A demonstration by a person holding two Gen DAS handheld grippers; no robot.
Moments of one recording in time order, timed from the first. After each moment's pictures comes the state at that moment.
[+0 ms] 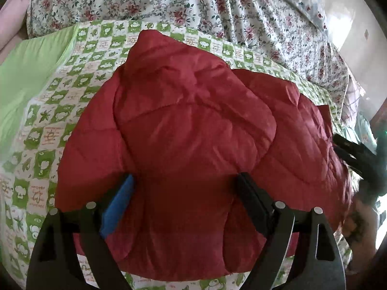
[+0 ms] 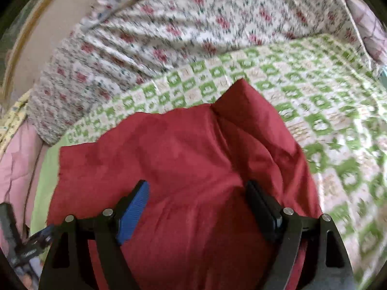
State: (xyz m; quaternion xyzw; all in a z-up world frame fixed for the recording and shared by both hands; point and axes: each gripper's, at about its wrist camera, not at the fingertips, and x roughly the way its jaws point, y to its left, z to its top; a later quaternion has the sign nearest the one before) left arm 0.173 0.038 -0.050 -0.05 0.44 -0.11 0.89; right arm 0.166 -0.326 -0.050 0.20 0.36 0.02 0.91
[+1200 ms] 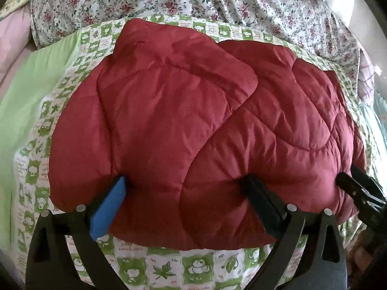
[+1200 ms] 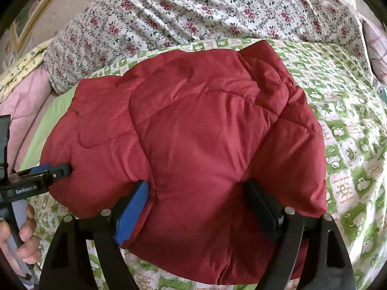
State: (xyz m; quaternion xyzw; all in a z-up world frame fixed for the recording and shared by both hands) left arm 0.139 -0.014 -0.057 0.02 0.46 -0.05 0.89; right arm 0.103 -0.279 -0.077 0.12 0.41 0.04 0.90
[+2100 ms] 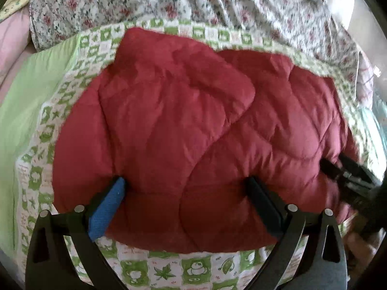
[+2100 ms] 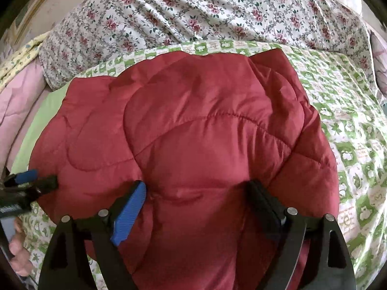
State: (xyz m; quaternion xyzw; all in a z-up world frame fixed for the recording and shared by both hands) left arm 0.145 -0.008 -0.036 0.01 0.45 -0.06 0.89; right arm 0.142 -0.274 -0.082 0.08 0.42 0.04 0.90
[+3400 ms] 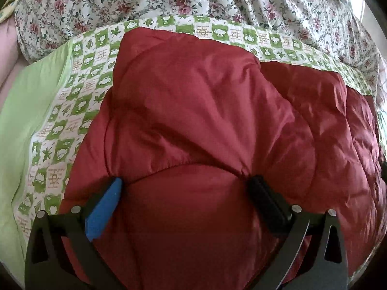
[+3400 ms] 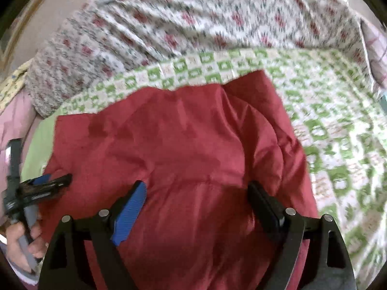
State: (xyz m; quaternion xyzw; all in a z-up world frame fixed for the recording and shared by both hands) left arm 0.245 0.007 -0.062 0.05 0.47 -0.03 0.88; right arm 0.164 -0.305 -0.047 0.13 0.39 0.02 0.91
